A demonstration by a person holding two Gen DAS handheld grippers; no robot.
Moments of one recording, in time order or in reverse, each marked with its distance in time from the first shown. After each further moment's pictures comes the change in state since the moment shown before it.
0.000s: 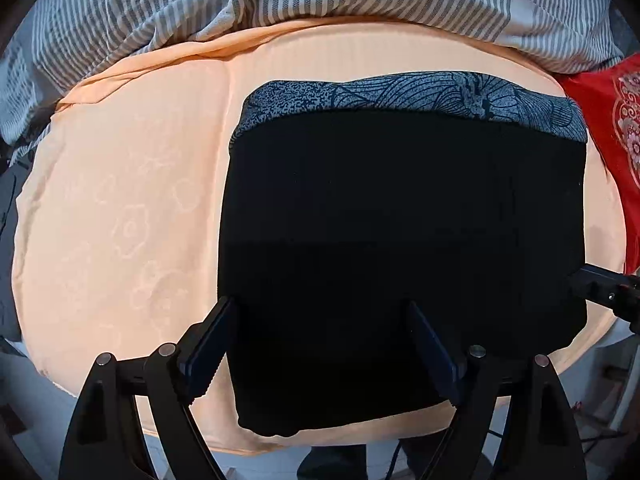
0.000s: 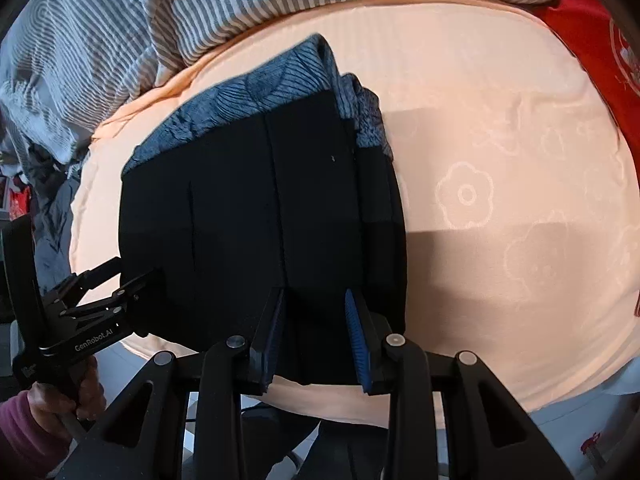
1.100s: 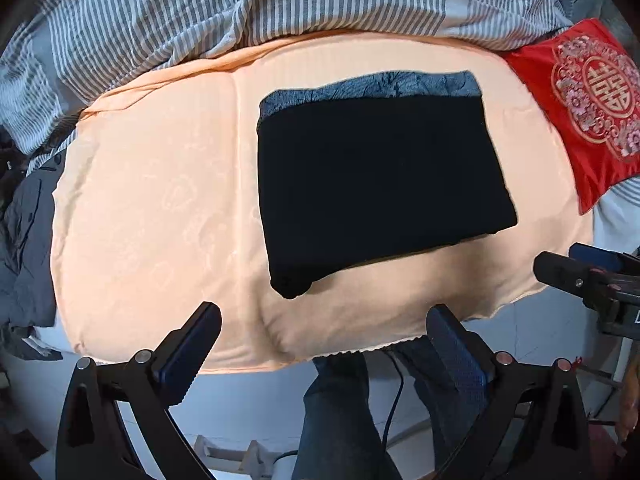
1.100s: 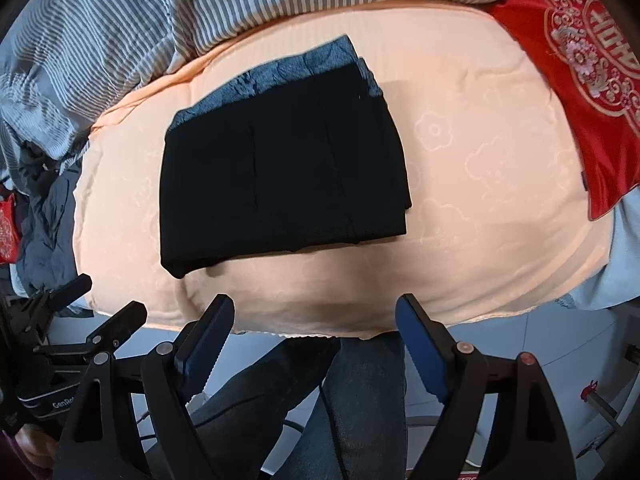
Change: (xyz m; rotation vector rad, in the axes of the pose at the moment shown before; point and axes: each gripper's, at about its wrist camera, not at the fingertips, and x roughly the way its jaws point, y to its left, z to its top) left arm -0.119 0.003 -0.060 0.086 0.019 -0.040; right arm -0.082 0.068 -0.072 0.048 -0.002 -0.128
